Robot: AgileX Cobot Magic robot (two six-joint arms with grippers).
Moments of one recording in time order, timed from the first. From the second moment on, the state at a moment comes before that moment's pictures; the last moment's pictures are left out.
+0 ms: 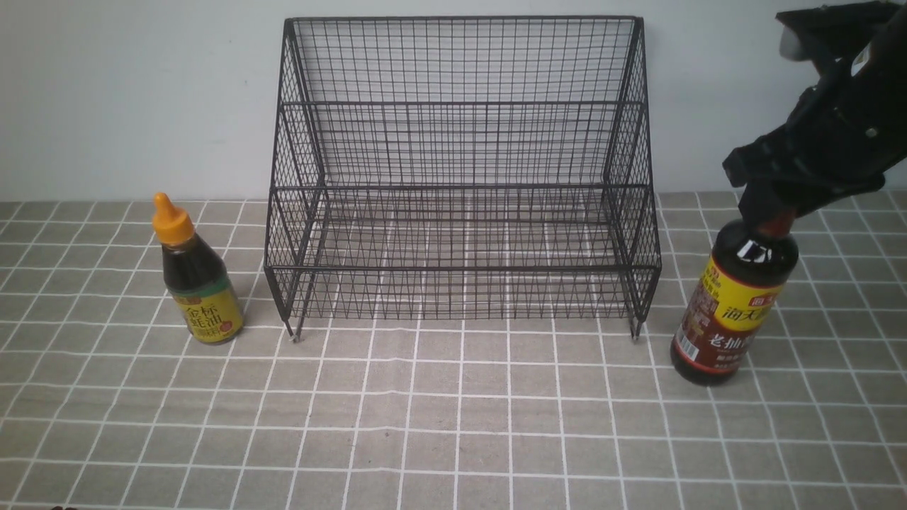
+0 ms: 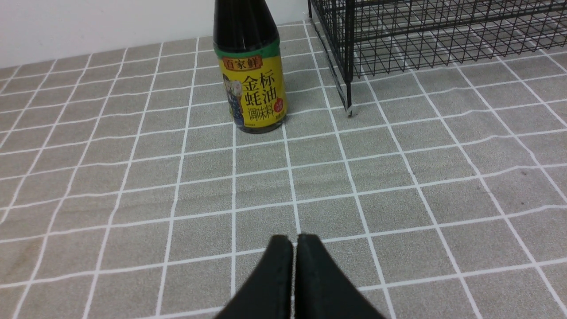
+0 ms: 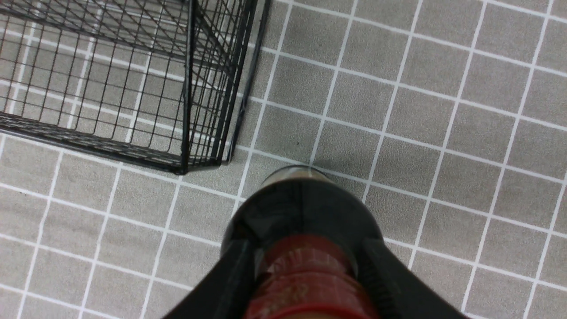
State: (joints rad) right arm 0.18 1.66 -1.54 0.06 1.24 -0.04; left arm -0.09 -0.01 0.02 -0.04 0.39 0.12
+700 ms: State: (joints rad) right arm 0.19 1.63 -2.07 0.20 1.34 -0.10; left arm -0.09 -0.01 0.02 -0.04 0.39 0.12
